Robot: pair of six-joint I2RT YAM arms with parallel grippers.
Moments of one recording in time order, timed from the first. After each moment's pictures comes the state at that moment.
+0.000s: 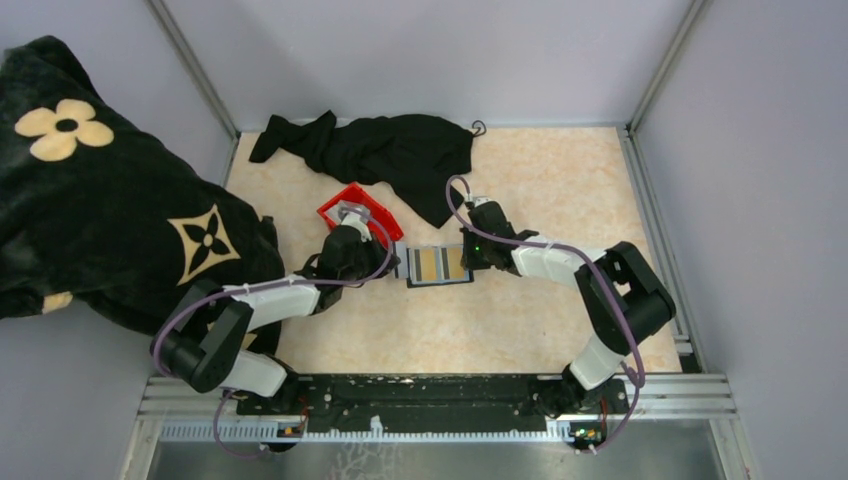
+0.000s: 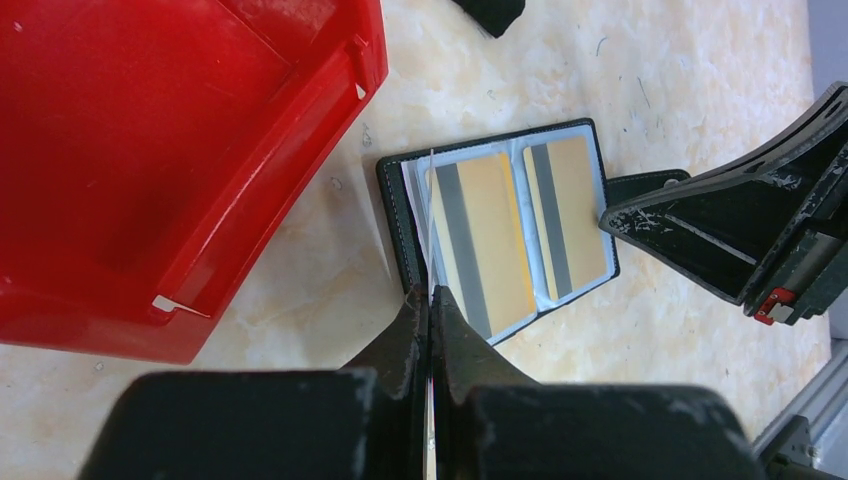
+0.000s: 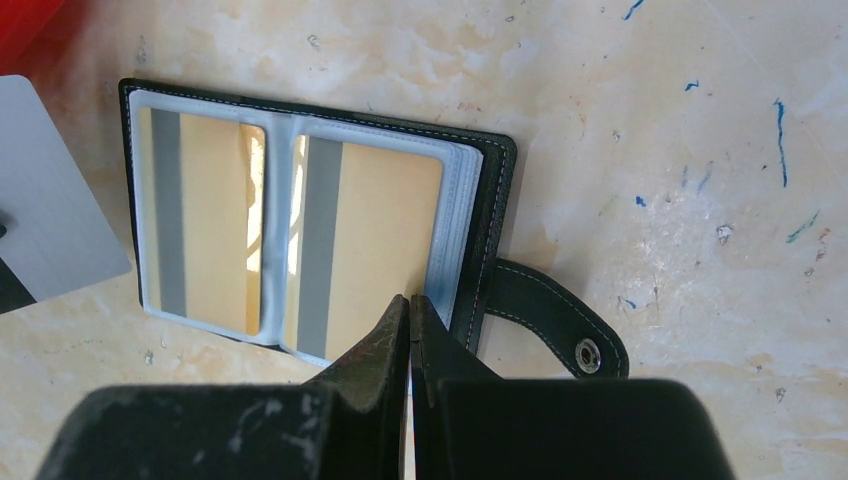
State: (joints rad) left arm -0.58 1.42 0.51 0.40 0.03 -0.67; right arm 0.59 1.62 0.85 -0.11 -0.02 0.43
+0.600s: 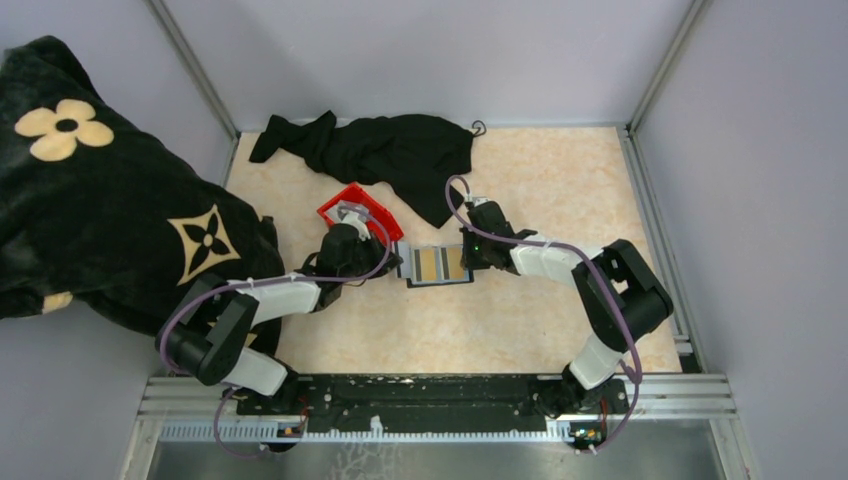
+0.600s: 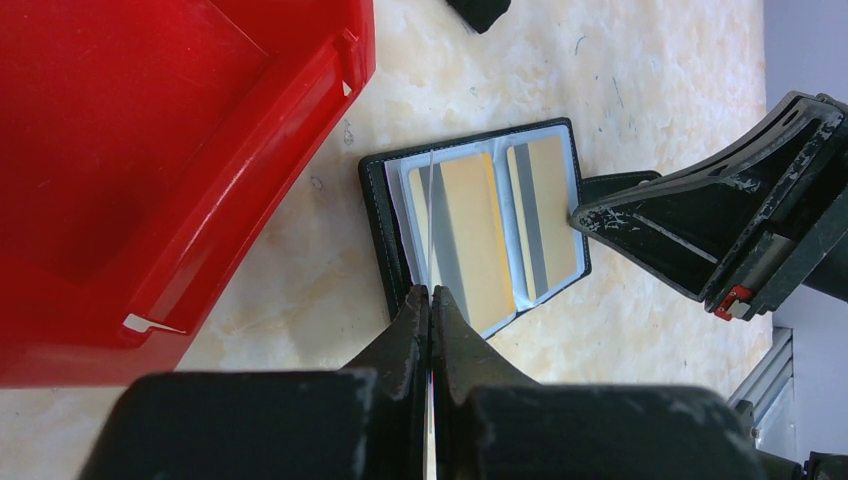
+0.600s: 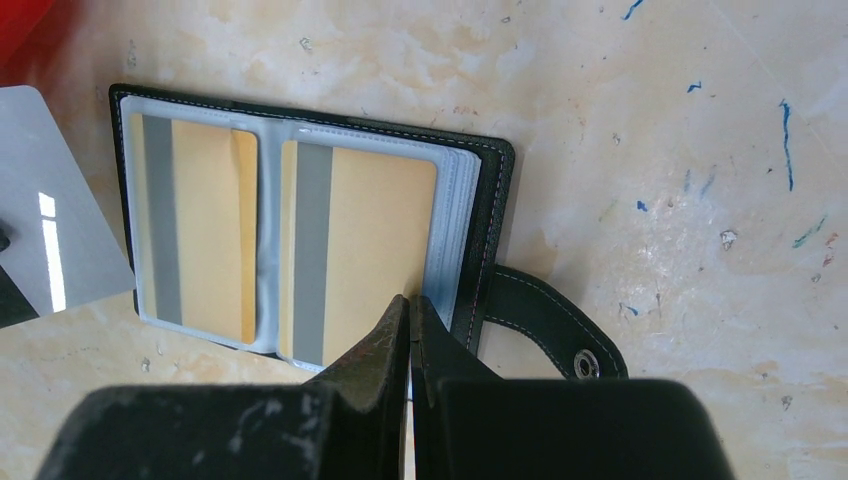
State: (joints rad) left arm -0.54 1.47 0.51 0.45 0.12 -0.73; right arm 0.58 1.64 0.86 -0.10 -0.02 0.44
